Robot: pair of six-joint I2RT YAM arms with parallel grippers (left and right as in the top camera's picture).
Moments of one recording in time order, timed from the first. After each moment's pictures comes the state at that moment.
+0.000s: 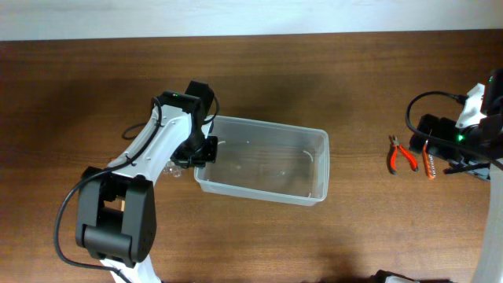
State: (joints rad) left arm -0.29 1.92 1.44 -1.17 0.03 -0.20; right arm -0.32 1.39 1.66 -1.50 -0.05 0.13
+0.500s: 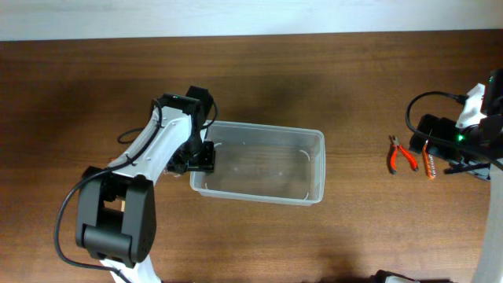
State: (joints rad) left arm -0.29 1.92 1.42 -1.21 -0.02 -0.24; right arm -0.32 1.39 1.66 -1.50 -0.05 0.13
